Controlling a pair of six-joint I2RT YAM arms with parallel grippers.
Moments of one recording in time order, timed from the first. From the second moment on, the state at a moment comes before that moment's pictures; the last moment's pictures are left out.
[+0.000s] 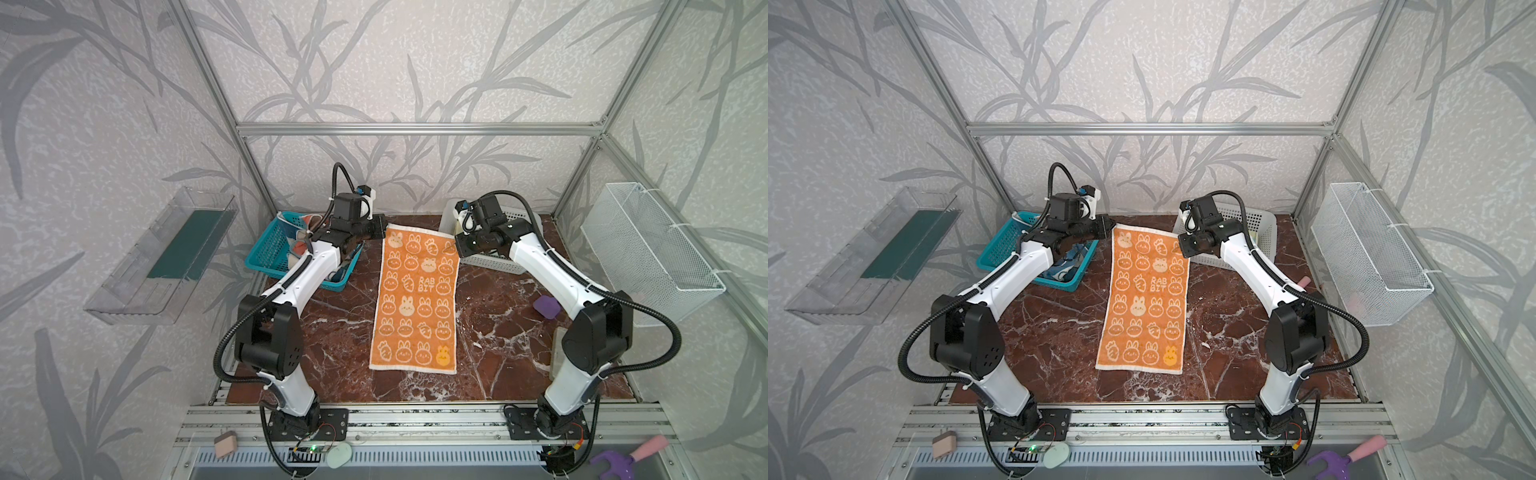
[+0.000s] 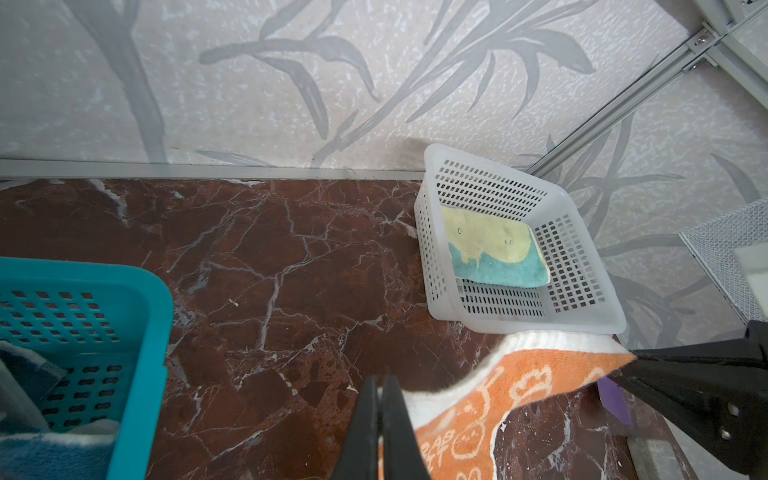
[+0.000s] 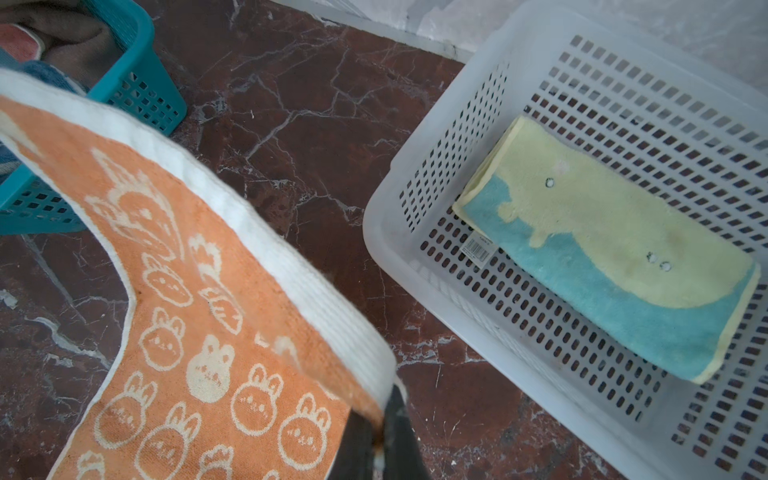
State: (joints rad) left arm -0.26 1.71 1.46 -0.27 0.30 -0.35; right arm 0.41 1.77 1.66 -0.77 -0.05 0.03
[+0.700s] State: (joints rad) left arm -0.34 1.47 0.68 -0.17 0.33 -0.49; right arm 0.55 1.63 0.92 -0.56 -0.22 0.27
